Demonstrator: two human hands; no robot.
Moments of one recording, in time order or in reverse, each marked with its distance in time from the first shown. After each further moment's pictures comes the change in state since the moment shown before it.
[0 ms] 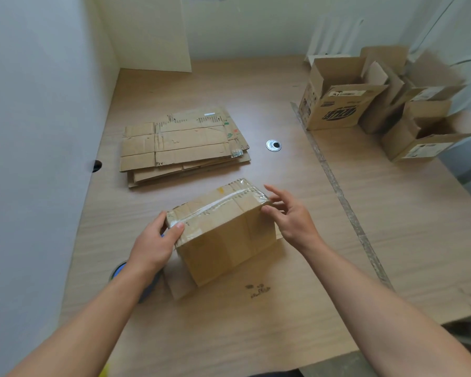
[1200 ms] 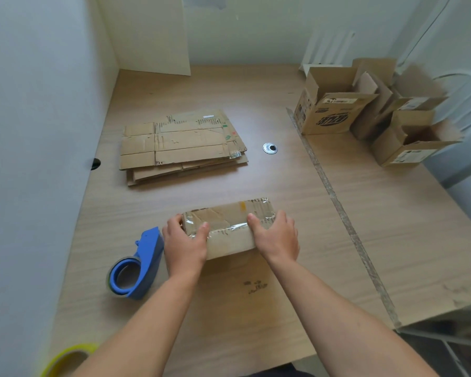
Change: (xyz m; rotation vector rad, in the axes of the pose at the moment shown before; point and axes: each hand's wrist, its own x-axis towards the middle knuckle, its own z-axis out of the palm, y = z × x) left_hand -0.016 0.004 0.070 0.029 0.344 -0.038; right_hand -0.036 -0.003 0.052 -0.550 0.291 0.417
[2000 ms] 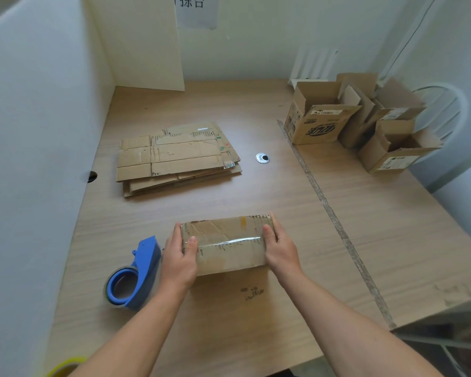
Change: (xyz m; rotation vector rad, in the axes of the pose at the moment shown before) left_hand -0.002 -0.025 -0.012 -0.118 -0.282 0.052; right_hand -0.001 0.036 -0.005 0.459 -0.146 -0.115
